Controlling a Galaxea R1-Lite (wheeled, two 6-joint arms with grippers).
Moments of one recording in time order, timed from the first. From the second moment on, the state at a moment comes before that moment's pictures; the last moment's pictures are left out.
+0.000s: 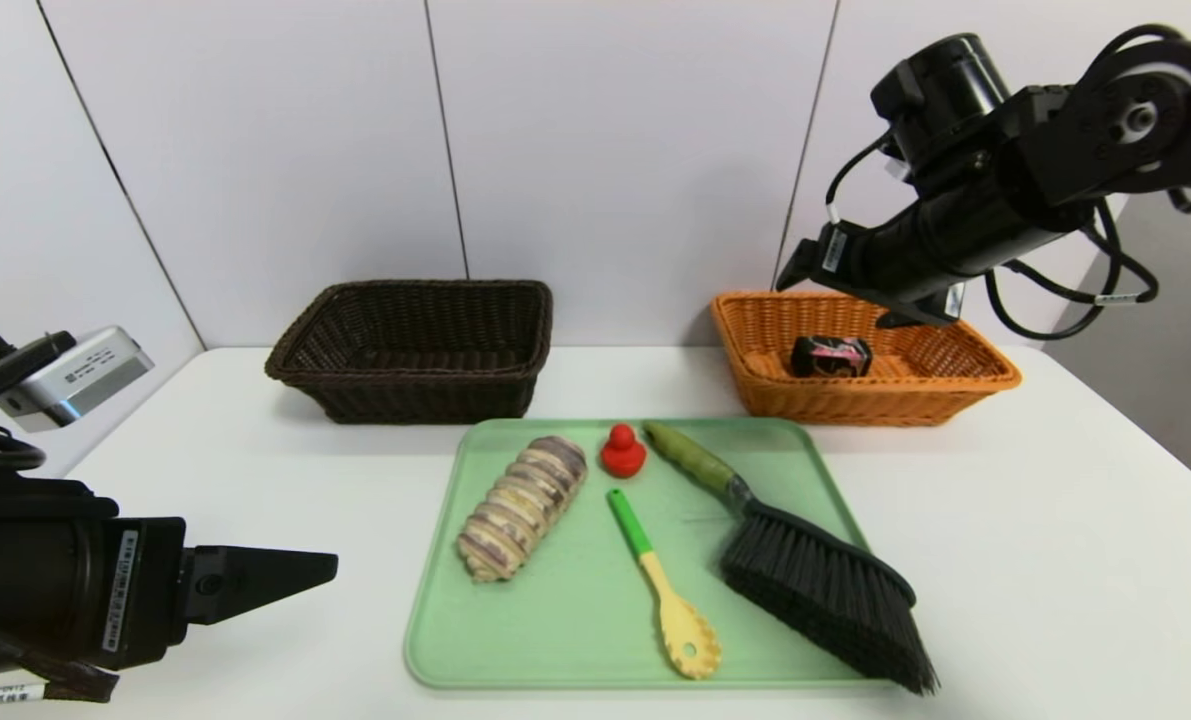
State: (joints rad) left arm -0.48 1.12 -0.91 0.46 -0.06 -0.41; right arm 0.37 1.95 -1.96 0.76 -0.20 0.59
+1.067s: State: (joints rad) left arm -0.56 1.11 -0.98 0.47 -0.05 -0.42; right arm 0.69 1.71 -1.75 0.97 -0.23 0.55
